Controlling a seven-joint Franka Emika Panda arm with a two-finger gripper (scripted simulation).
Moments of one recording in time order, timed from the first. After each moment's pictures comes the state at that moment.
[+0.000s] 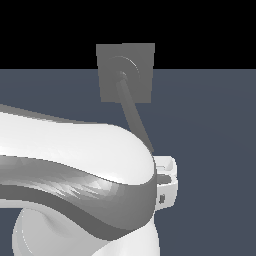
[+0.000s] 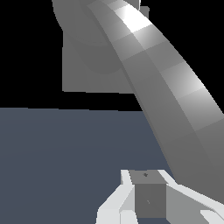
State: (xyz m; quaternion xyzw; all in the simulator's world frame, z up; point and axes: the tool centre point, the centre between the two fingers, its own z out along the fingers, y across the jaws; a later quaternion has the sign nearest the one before) arm -0.105 -0.015 0.079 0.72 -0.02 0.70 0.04
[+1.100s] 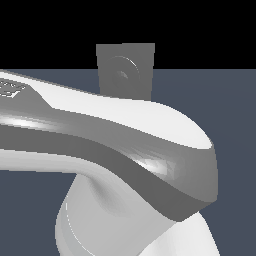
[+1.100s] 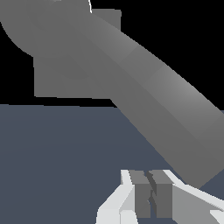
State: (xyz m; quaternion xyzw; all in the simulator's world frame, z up) arm -0.111 -0.074 0.099 0.73 -0.03 0.68 0.04
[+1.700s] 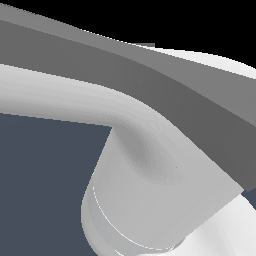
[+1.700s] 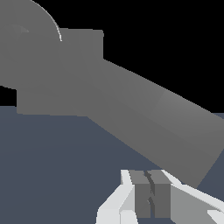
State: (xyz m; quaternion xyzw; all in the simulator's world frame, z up) arm -0.115 -0.111 0.138 0.72 -0.03 0.69 0.05
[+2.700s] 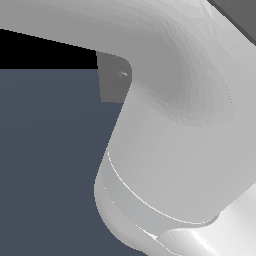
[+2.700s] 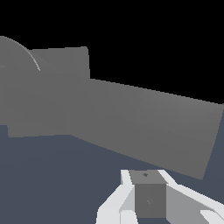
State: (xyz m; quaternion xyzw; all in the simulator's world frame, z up) arm -0.116 -0.128 0.171 0.72 -0.06 0.69 0.02
